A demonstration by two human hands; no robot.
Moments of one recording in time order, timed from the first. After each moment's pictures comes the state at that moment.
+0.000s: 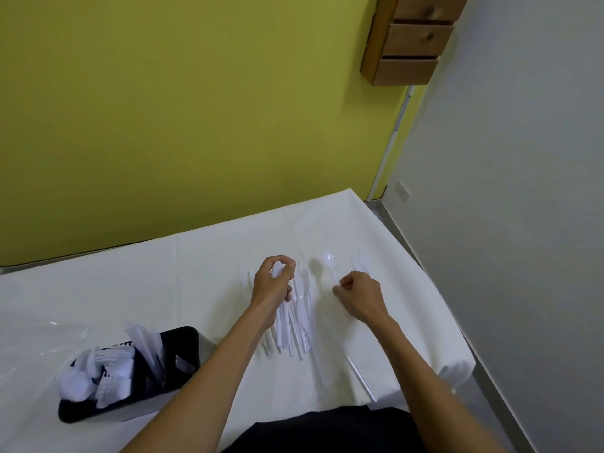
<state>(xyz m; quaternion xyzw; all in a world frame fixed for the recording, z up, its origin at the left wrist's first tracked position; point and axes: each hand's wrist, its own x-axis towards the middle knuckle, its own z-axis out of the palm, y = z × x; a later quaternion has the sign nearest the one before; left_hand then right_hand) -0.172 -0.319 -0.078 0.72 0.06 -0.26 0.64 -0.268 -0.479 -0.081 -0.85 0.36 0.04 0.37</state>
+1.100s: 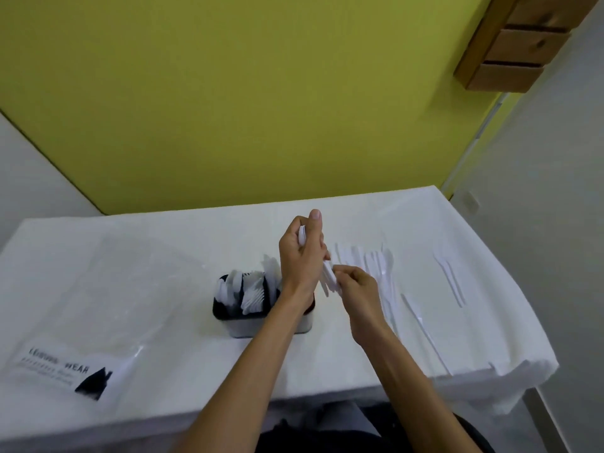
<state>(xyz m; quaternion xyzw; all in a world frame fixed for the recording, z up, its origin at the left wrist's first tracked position) -0.212 -0.173 0.025 0.62 0.02 -0.03 0.78 -0.273 -0.254 -0.020 -0.65 0.35 -0.01 0.68</state>
